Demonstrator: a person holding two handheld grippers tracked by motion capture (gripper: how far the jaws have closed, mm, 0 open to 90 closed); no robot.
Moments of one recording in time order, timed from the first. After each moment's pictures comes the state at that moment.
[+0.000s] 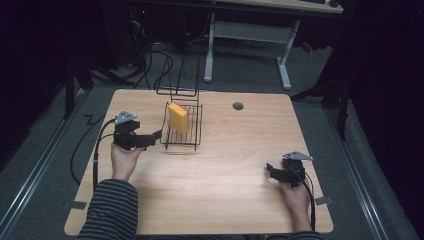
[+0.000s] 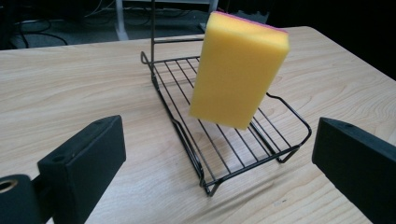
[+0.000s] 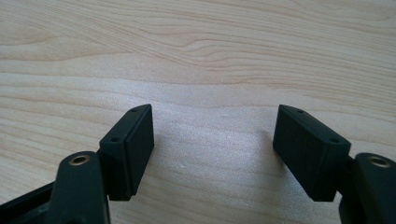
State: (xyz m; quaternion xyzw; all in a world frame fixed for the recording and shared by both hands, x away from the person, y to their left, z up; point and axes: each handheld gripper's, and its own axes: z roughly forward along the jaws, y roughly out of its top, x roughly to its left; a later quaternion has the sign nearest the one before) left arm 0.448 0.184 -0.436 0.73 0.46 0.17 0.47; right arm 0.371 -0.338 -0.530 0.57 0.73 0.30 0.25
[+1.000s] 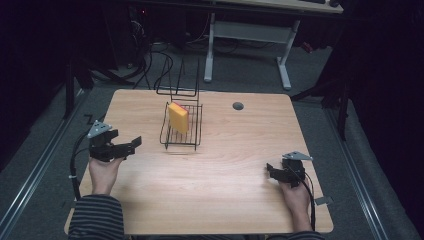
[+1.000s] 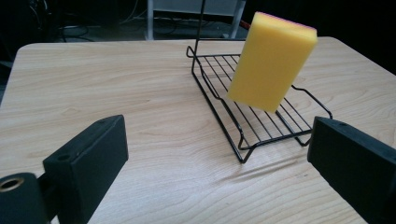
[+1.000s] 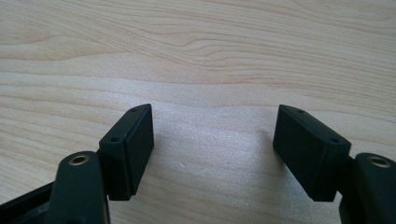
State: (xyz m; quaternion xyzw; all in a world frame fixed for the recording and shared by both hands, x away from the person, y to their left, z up) left arm 0.409 0.233 -0.436 0.70 0.49 0.21 0.48; right arm 0.371 -0.338 -0.530 0.57 0.73 0.30 0.25
